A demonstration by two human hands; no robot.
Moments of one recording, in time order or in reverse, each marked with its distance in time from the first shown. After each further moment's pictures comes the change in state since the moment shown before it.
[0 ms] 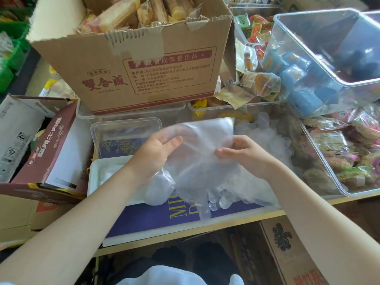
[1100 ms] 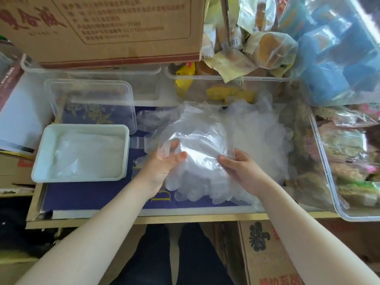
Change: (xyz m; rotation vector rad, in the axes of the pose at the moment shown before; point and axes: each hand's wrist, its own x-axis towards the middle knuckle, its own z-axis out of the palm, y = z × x) left_hand 0.031 -0.120 0.092 -0.322 0.221 -0.315; right_hand 0.006 0.127 -0.073 0.303 0.018 0.320
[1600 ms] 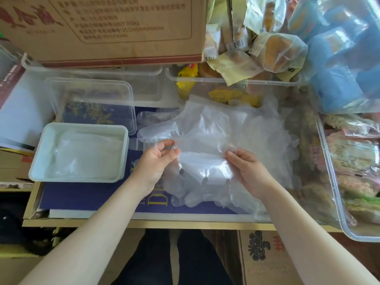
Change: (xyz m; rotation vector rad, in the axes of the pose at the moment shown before) left_hand 0.011 0.004 0.003 0.125 0.218 0.102; right_hand 0.010 -0.009 -0.008 0.061 -0.022 -0.094
